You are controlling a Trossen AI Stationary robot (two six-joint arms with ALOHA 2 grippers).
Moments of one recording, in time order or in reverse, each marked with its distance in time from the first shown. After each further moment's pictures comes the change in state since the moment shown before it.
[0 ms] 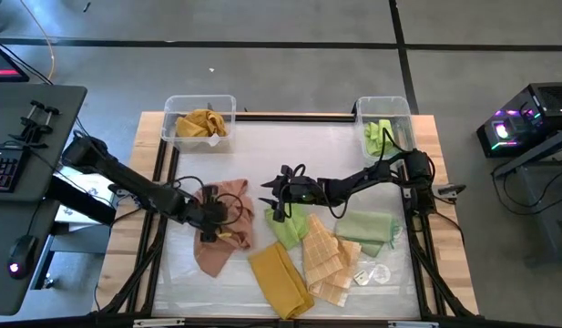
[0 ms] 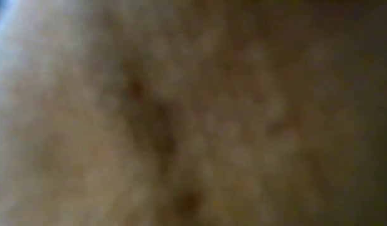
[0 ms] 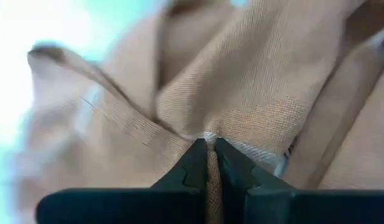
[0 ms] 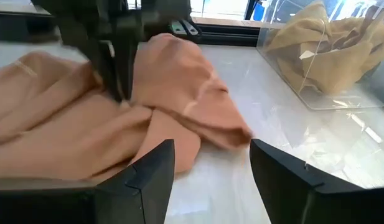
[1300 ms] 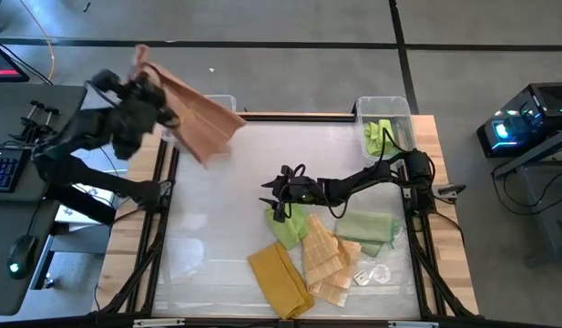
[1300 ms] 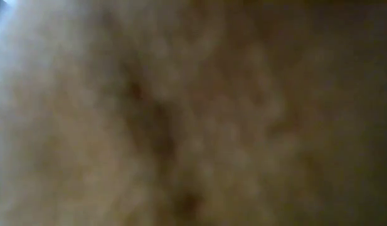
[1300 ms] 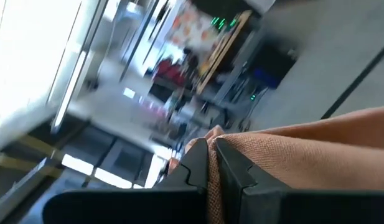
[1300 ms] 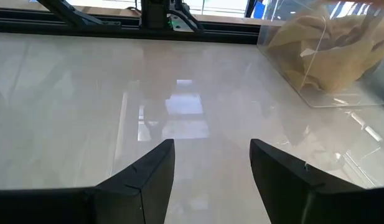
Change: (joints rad) left arm 0.484 -0.225 1.018 -0.635 -1.167 0.743; right arm -0.001 0.000 0.000 -0.008 0.000 0.000
